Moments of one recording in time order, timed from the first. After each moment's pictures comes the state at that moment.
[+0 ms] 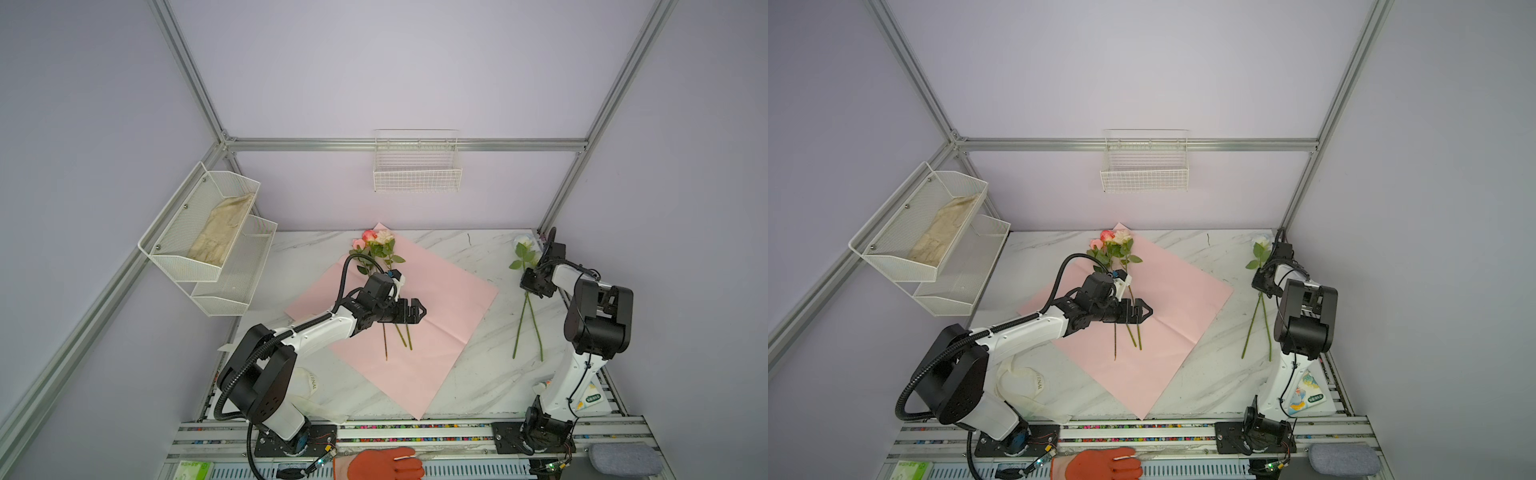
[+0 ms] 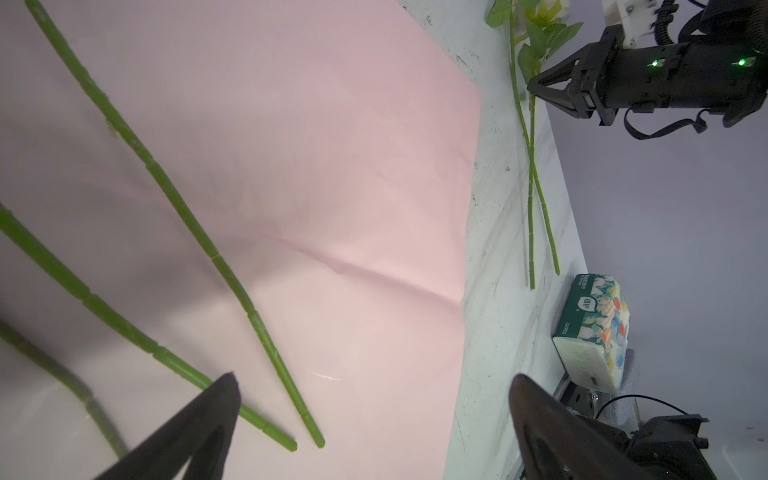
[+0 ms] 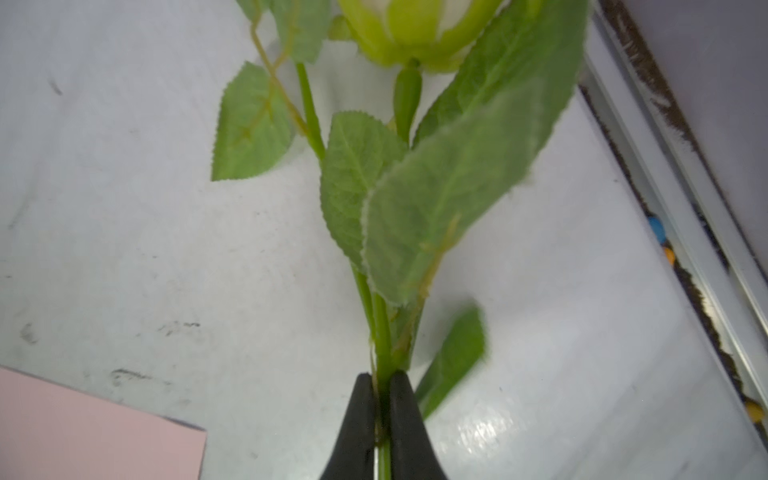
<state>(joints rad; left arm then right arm) -0.64 1.58 0.99 -0.16 0.30 -0.59 -0.24 1.94 1.35 -0.46 -0.04 0.22</state>
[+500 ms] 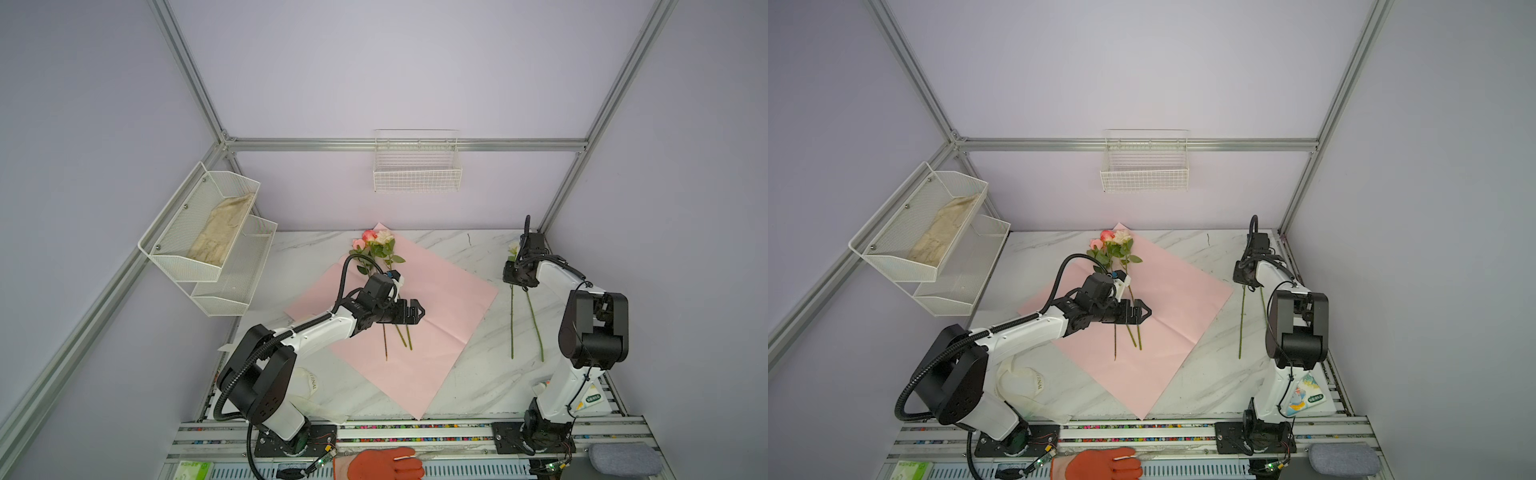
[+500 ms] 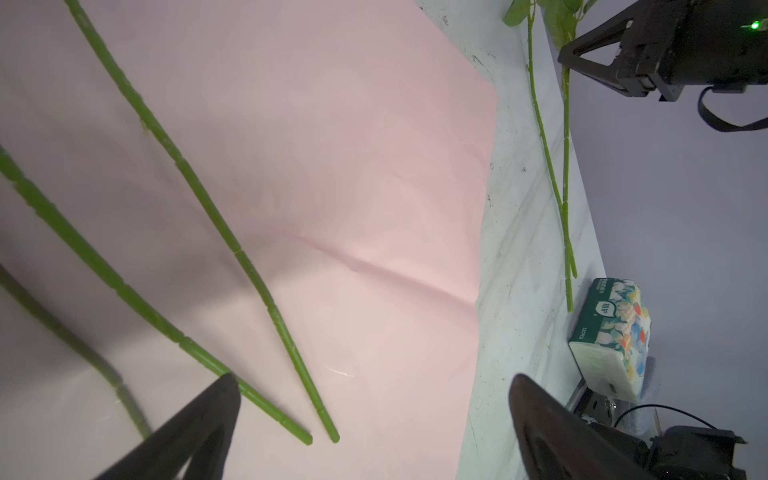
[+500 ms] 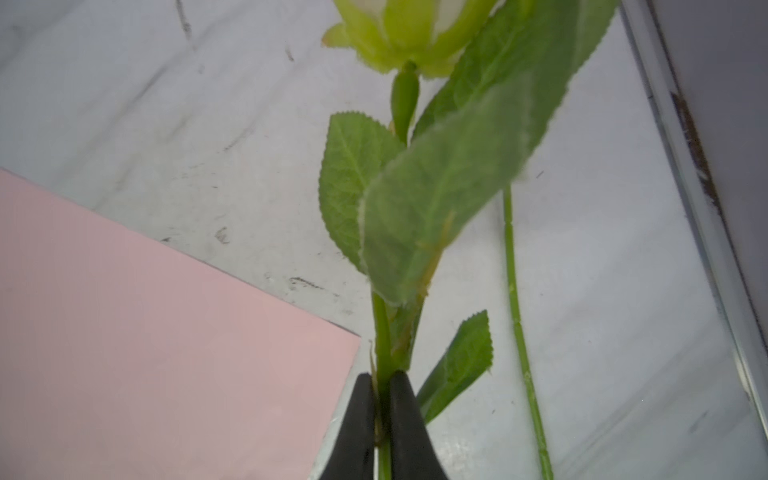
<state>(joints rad) -0.64 1.55 0.99 -0.20 0.23 -0.57 -0.03 1.82 1.34 -0.52 0.01 0.19</state>
